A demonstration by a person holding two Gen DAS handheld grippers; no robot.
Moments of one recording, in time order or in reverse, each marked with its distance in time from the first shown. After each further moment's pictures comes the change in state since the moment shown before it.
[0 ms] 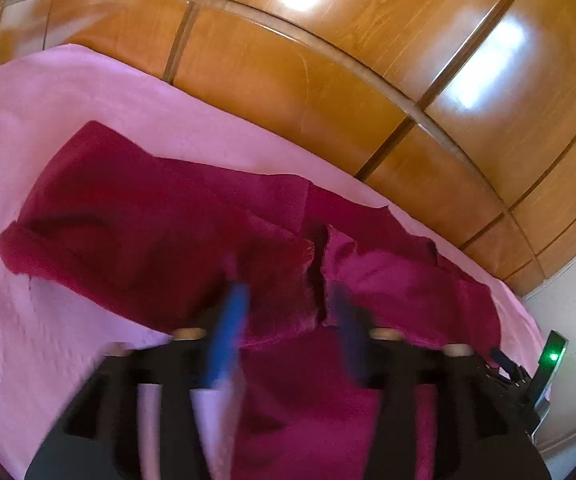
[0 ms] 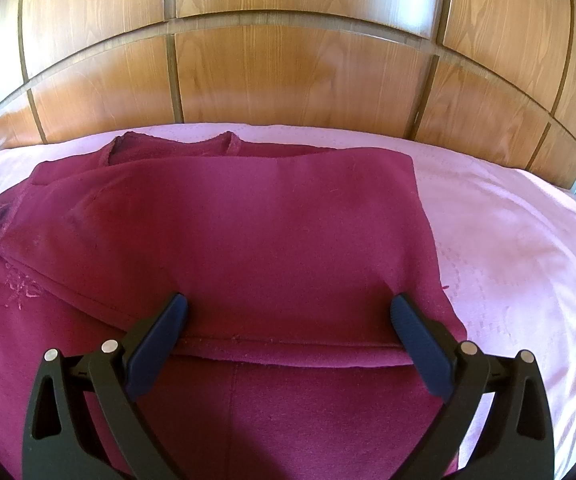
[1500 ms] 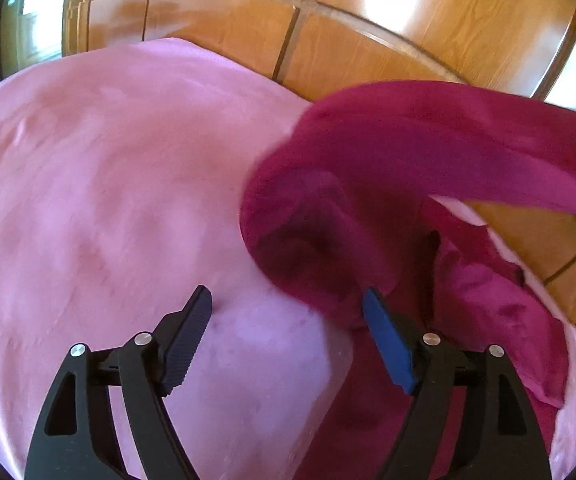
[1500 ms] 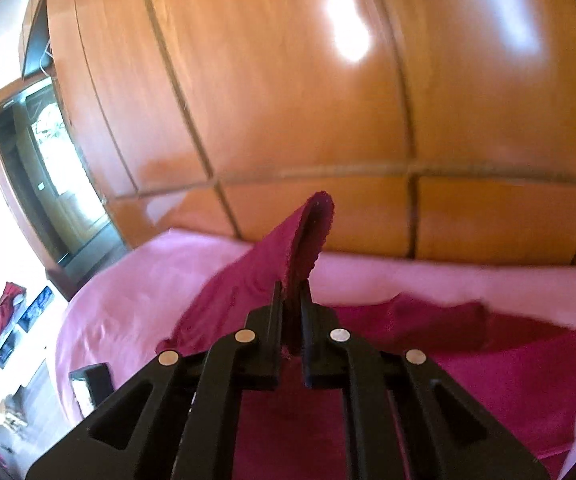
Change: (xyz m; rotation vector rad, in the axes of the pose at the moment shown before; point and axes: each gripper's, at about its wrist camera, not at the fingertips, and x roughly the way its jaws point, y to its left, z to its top) left arm 0.012 0.012 -0.012 -0.105 -0.044 0.387; right arm -0.103 0.125 0.131 -0.042 -0.249 0.535
